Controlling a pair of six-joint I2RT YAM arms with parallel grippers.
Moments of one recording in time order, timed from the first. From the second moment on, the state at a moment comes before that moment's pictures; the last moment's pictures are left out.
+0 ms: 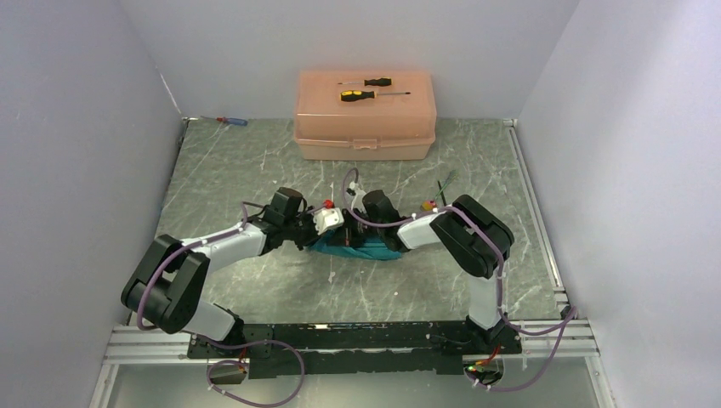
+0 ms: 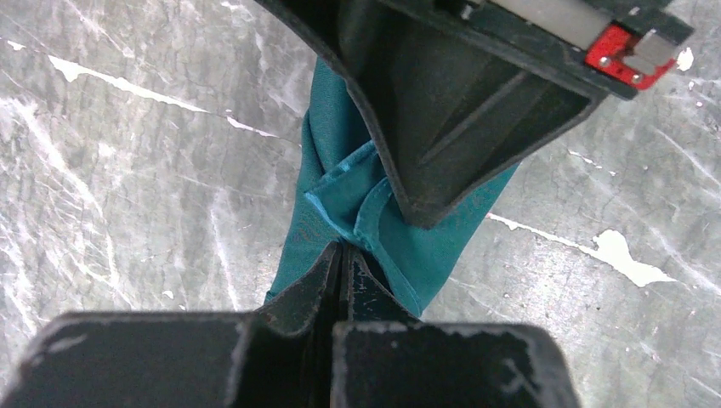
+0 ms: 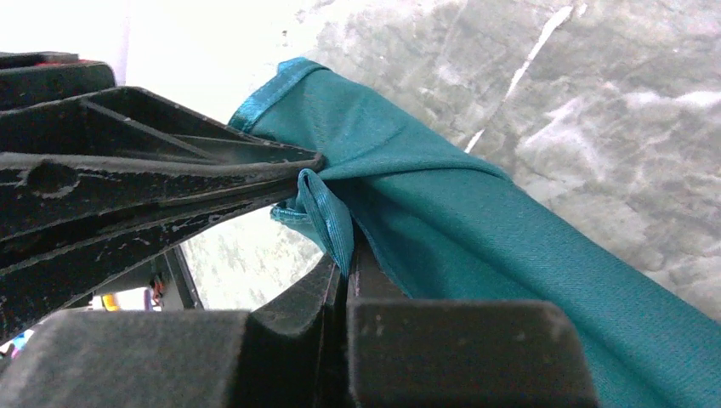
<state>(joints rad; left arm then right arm) -0.51 1.45 0.67 -0.03 0.36 0.64 0.74 1.95 0.86 0.55 -0.50 0.70</state>
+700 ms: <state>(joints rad) -0.51 1.44 0.66 0.01 0.30 0.59 0.73 2.02 1.02 0.32 -0.56 0.69</state>
